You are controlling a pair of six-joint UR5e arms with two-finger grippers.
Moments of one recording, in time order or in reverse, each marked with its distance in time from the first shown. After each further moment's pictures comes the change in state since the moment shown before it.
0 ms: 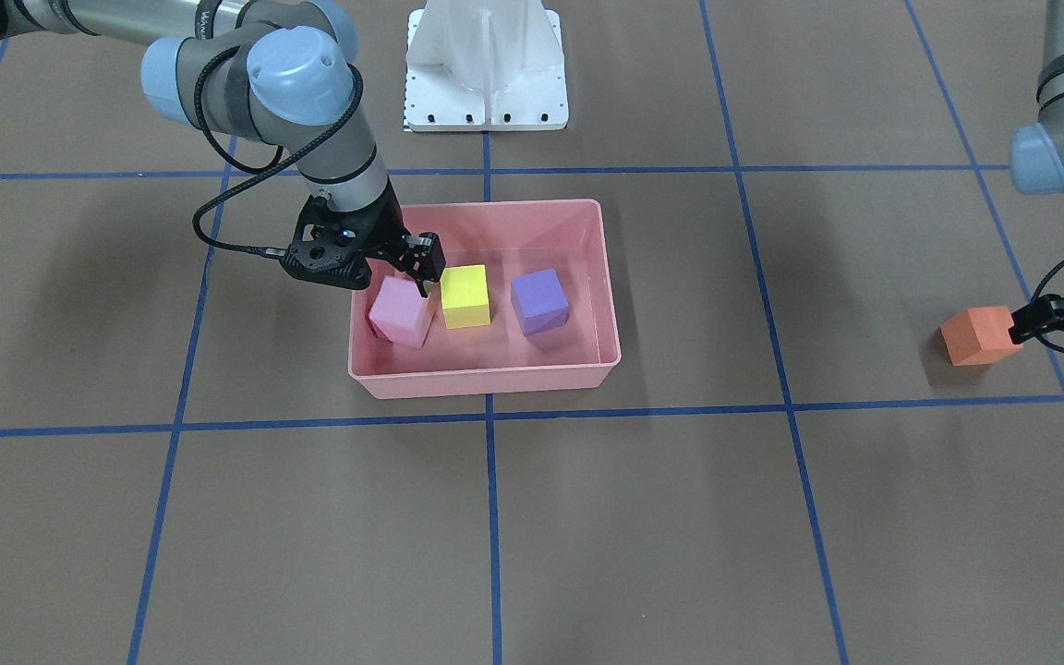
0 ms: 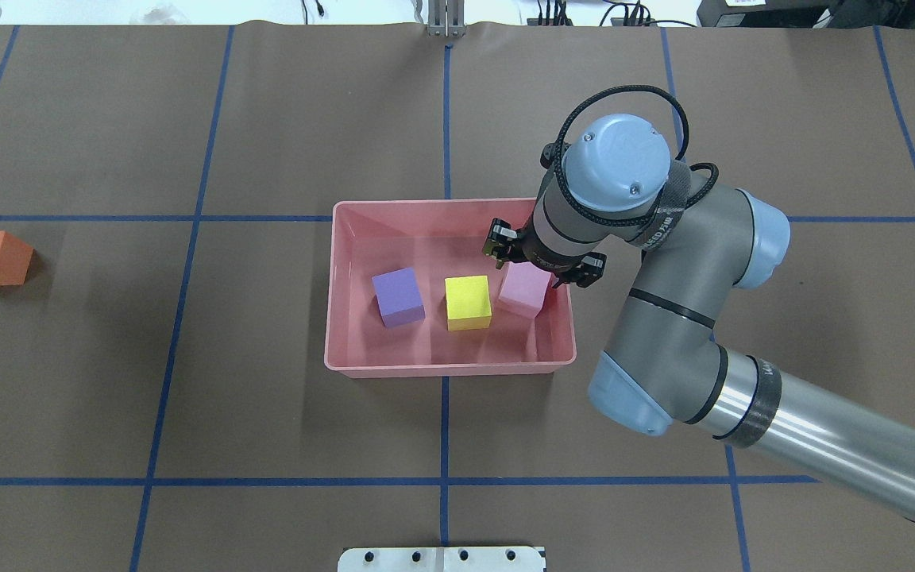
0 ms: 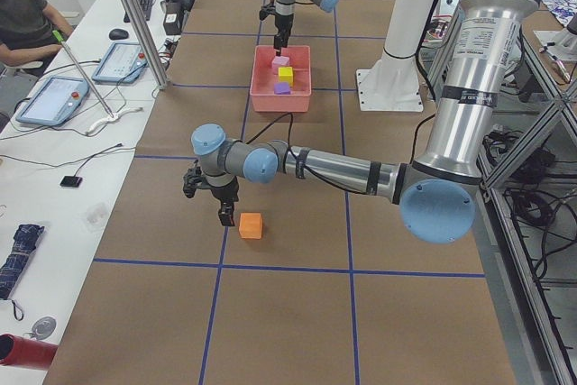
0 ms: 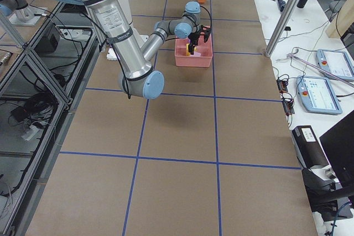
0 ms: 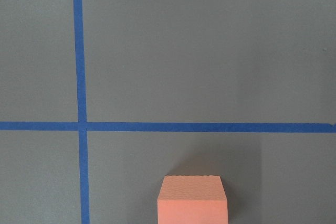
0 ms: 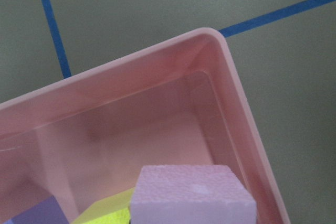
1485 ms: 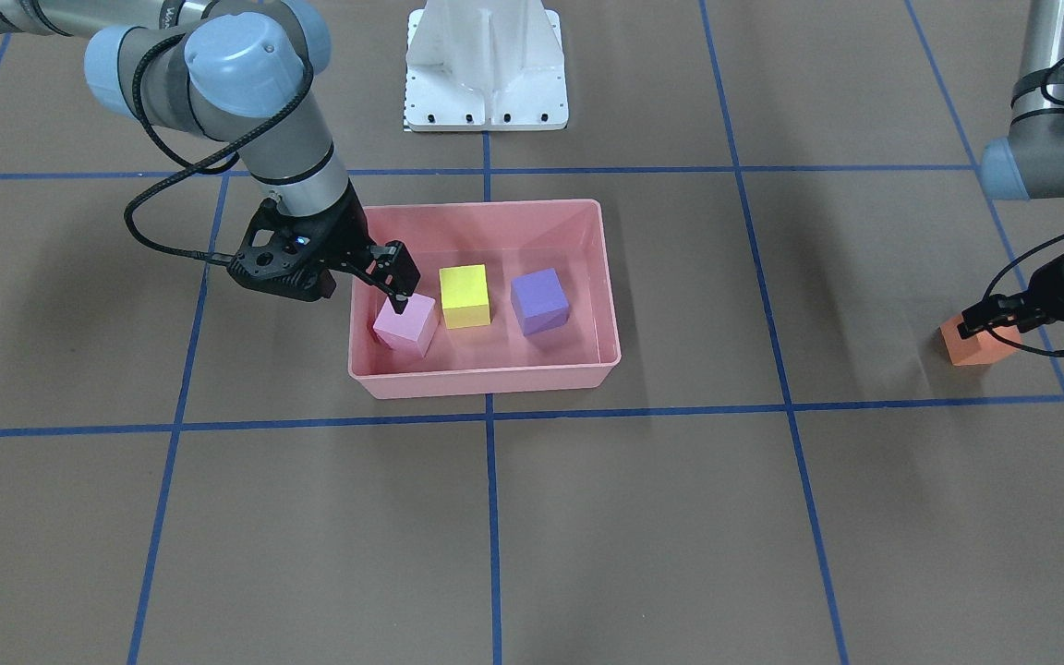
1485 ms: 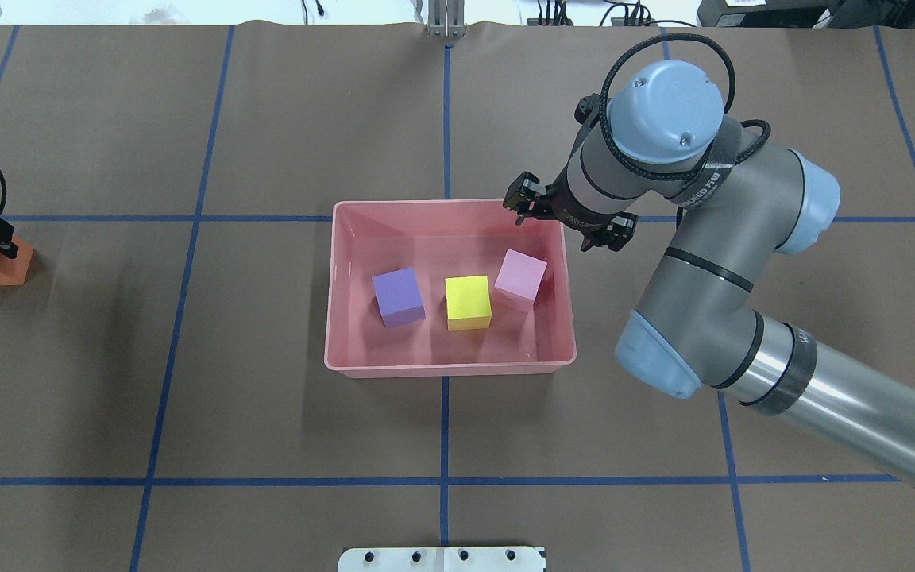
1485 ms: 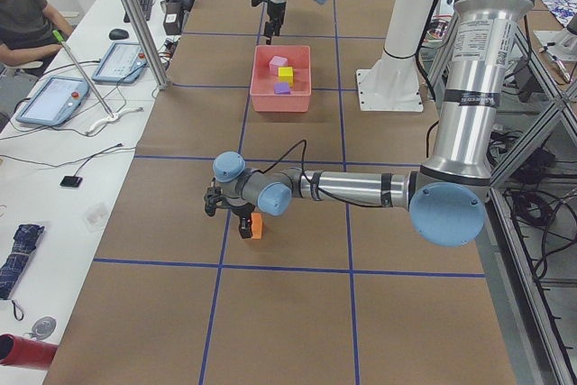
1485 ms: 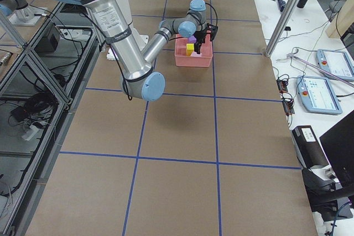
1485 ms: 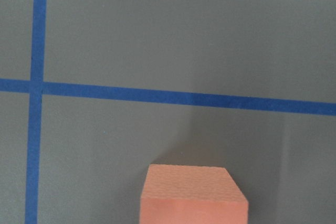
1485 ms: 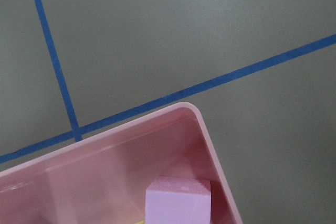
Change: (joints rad) left arm 0.104 0.077 0.101 -0.292 -0.057 -0.163; right arm 0.082 -0.018 0.034 -0.003 0.014 -0.006
